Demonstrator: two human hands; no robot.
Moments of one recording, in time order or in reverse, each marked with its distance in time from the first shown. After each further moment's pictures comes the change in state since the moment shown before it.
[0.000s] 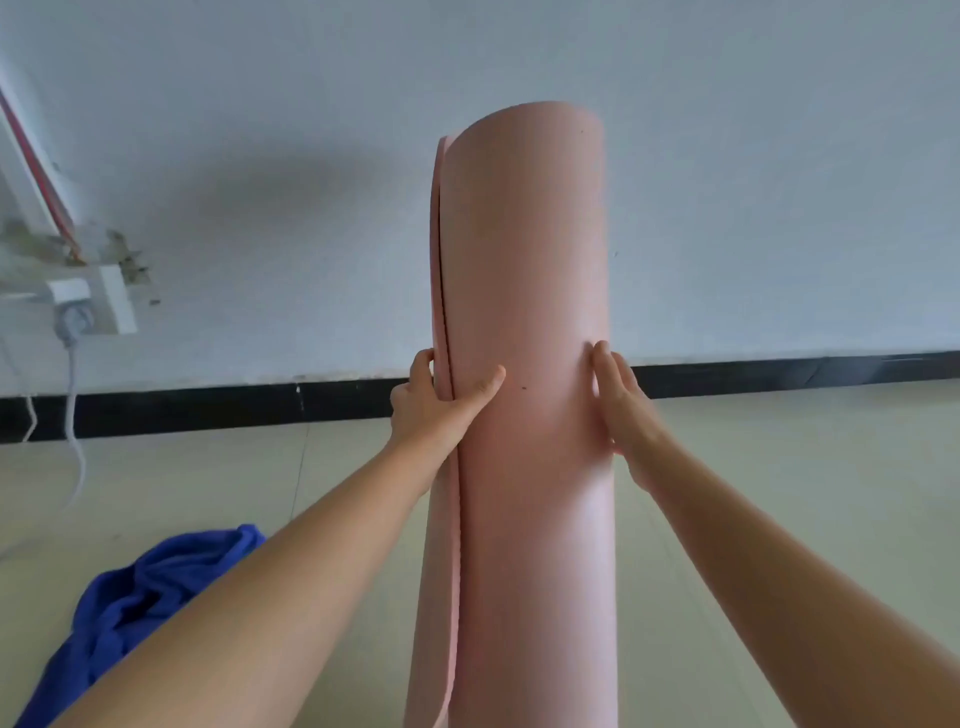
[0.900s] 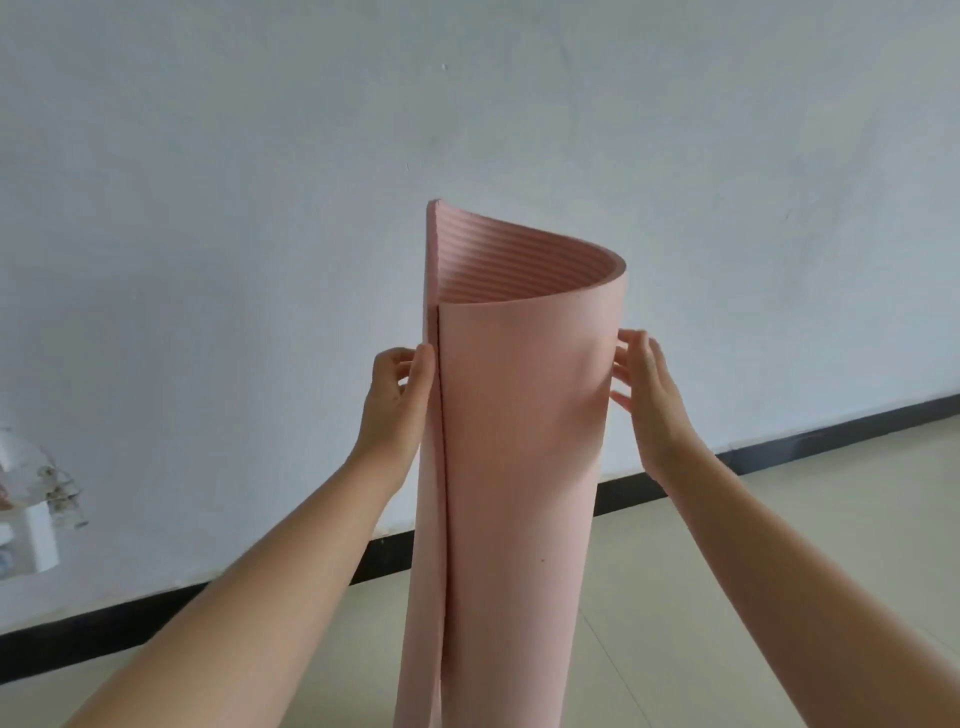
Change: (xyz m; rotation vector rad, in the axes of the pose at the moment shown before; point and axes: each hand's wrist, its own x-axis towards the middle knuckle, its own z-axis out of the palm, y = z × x) left_hand -0.007 0.196 0.028 -0.137 -0.018 0.452; right_hand -0.012 -0.128 -0.145 0.290 0.294 -0.449
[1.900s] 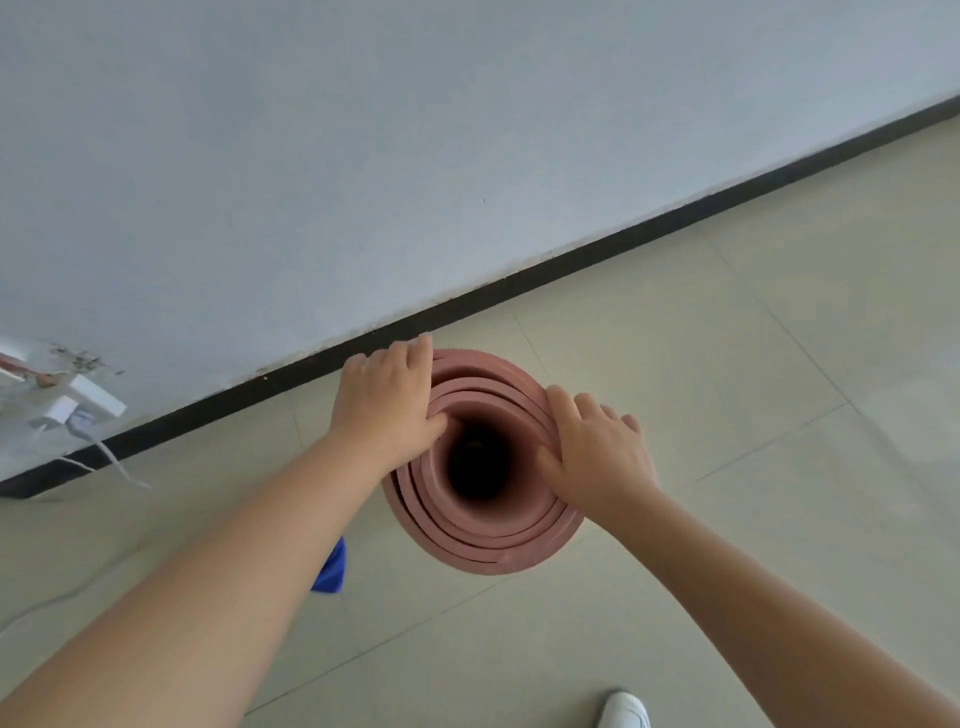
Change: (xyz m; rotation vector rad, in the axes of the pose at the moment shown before) left_hand -0.015 0.102 0.019 1.504 -0.867 -0.038; right_hand -0.054 -0.082 -0.033 -1.132 -0.651 0.372
